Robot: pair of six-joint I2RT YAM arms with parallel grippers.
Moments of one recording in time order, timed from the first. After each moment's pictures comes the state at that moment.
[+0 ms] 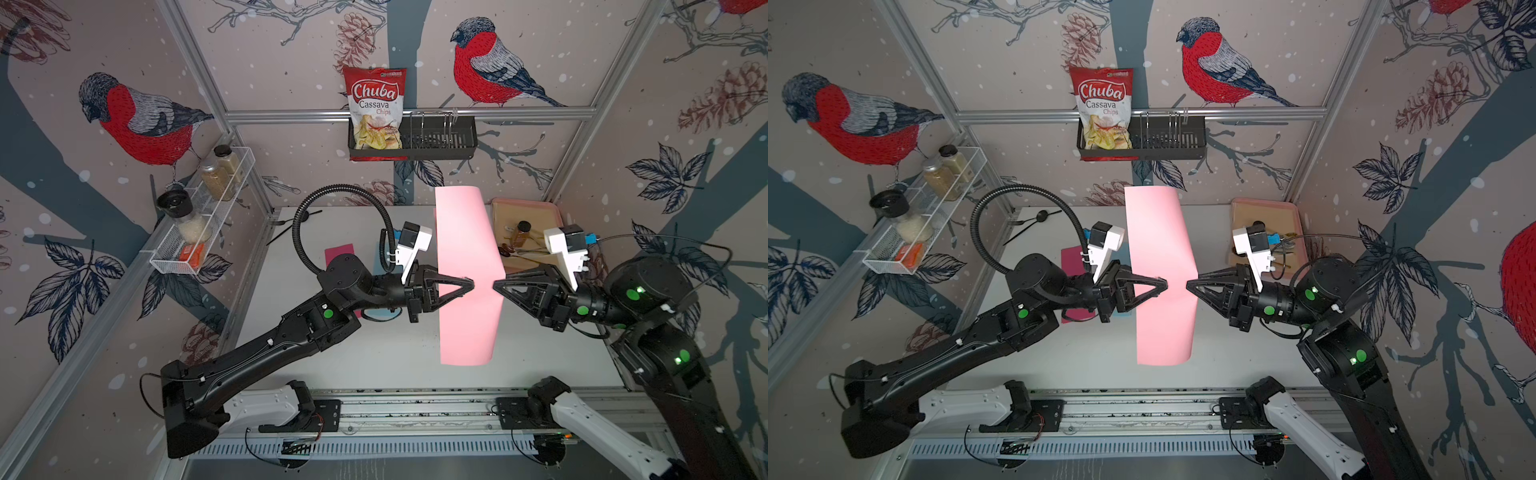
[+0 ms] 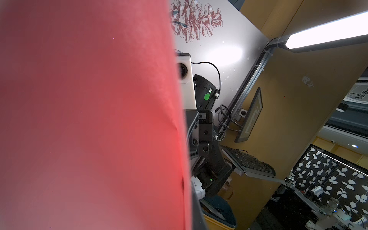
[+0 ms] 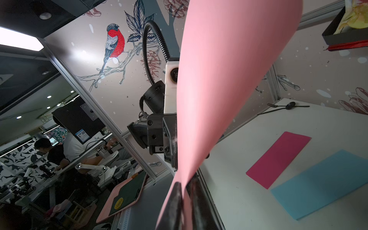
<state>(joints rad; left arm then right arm) -1.02 1.14 1.12 0.33 0.61 -0.68 0.51 0.72 1.24 -0.46 -0.90 0.52</state>
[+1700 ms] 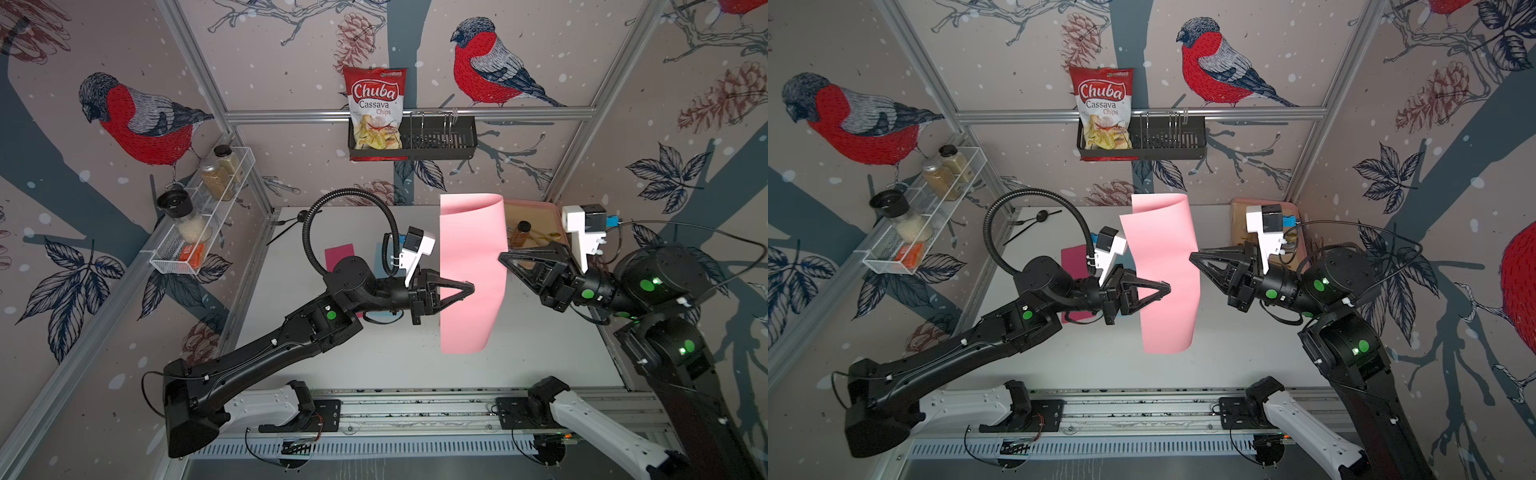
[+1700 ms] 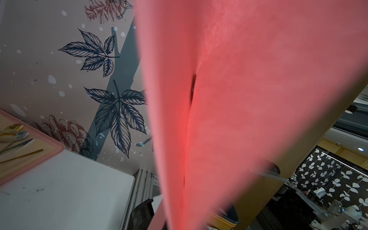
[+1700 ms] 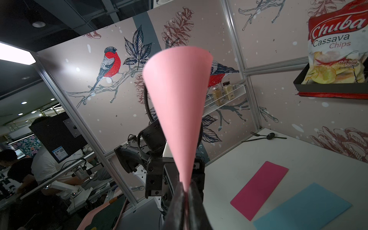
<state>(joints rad) -1.02 1.14 1.08 0.32 0.60 -0.68 0.50 0.79 1.34 -0.37 -0.79 0.50</state>
